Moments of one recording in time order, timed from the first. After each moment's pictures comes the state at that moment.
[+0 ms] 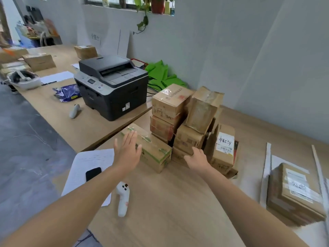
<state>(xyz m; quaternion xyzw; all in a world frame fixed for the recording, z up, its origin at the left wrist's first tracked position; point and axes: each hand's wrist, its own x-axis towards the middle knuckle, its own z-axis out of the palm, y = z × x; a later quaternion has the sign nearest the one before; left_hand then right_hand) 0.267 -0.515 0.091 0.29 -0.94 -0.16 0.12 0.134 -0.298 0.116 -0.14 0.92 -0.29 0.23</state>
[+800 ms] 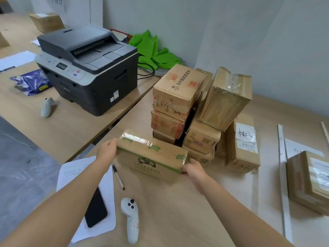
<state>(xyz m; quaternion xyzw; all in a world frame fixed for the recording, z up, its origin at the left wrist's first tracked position) 0.216 -0.660 0.016 0.49 -0.68 -0.54 0.07 0.121 -0.374 0.023 0.08 0.77 -0.51 0.38</state>
